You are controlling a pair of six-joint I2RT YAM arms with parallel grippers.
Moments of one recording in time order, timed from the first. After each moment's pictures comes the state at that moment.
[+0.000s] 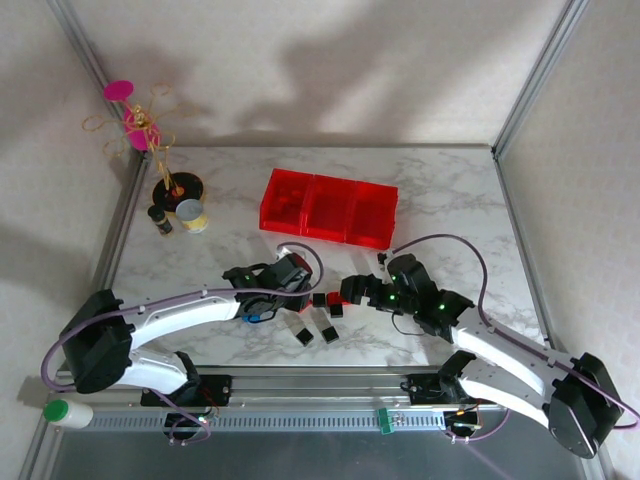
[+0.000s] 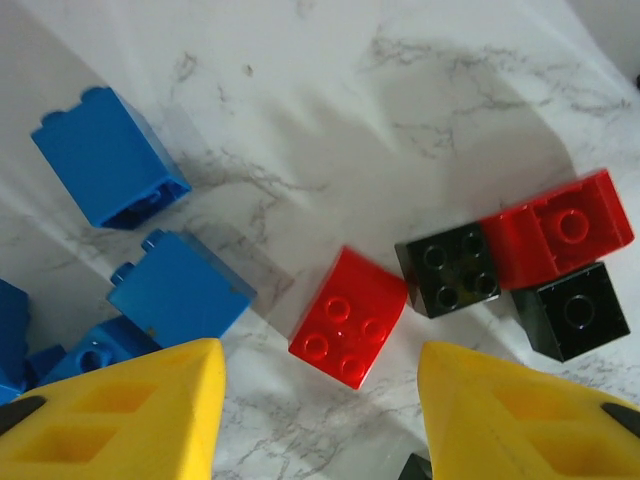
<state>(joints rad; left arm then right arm) -0.94 1.37 0.84 -0.54 -0.26 -0.65 0.76 0.93 0.49 -0.24 -0.18 0.83</state>
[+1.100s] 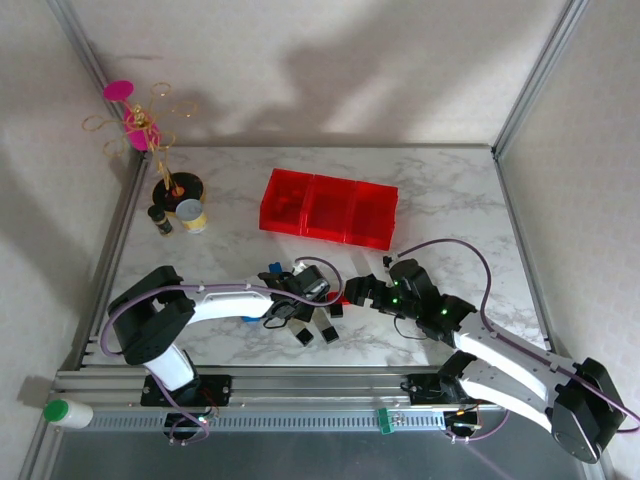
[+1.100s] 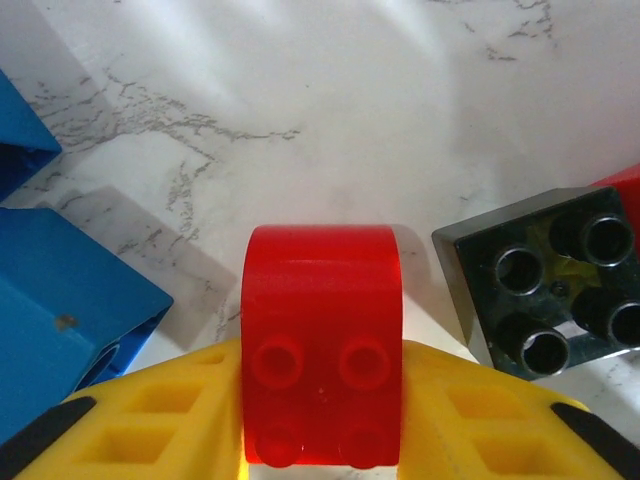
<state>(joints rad) -0.96 1.64 0.85 -0.44 -0.27 -0.63 0.76 0.90 0.45 -0.24 -0.12 0.86</state>
